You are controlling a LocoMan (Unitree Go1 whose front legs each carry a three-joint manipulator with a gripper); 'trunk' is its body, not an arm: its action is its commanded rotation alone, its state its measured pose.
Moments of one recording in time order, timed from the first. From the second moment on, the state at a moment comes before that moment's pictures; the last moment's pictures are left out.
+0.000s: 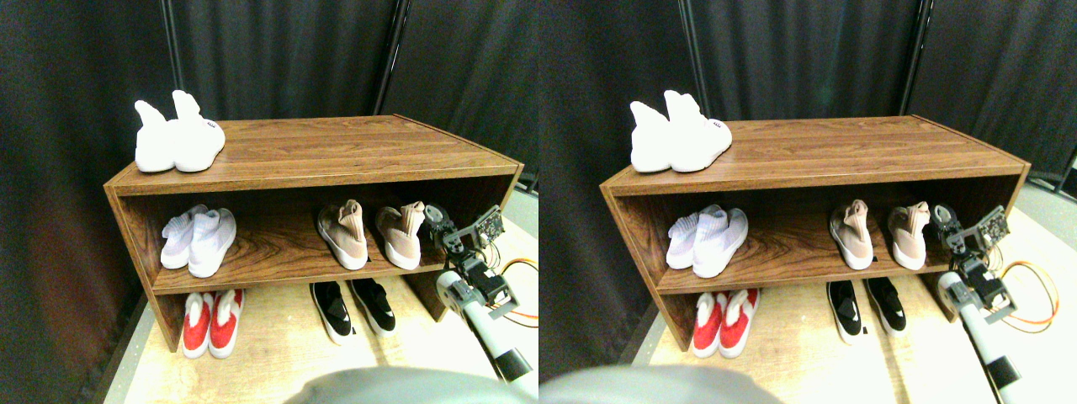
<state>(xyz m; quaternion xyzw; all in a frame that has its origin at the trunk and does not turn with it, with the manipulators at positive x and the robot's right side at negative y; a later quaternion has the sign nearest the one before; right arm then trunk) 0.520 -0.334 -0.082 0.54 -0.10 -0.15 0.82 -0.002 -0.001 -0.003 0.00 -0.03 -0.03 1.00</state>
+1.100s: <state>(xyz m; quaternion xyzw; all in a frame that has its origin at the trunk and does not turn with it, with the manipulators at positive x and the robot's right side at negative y) 0.526 -0.275 -0.093 0.55 -0.07 -0.13 0.82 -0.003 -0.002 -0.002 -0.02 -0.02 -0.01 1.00</state>
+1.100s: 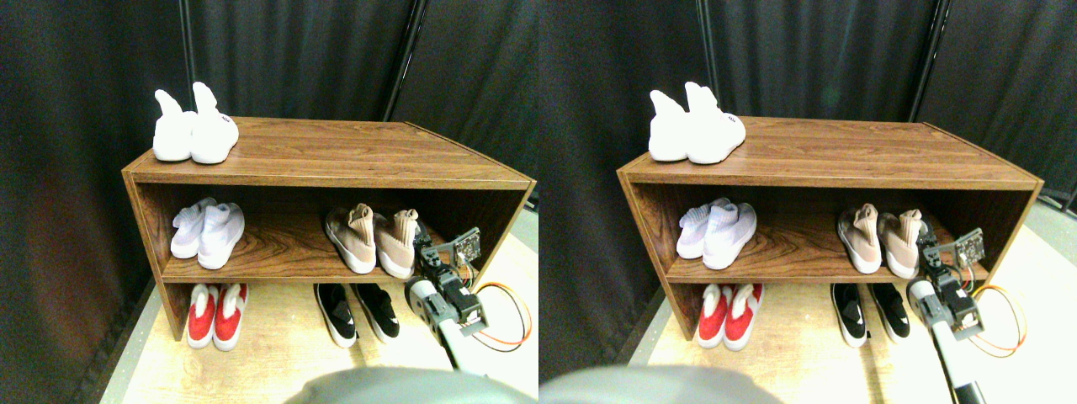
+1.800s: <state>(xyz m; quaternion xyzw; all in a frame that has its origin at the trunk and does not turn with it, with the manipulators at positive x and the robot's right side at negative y) 0.525 -0.268 -0.087 0.53 -0.10 -0.14 0.83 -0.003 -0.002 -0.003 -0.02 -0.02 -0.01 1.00</state>
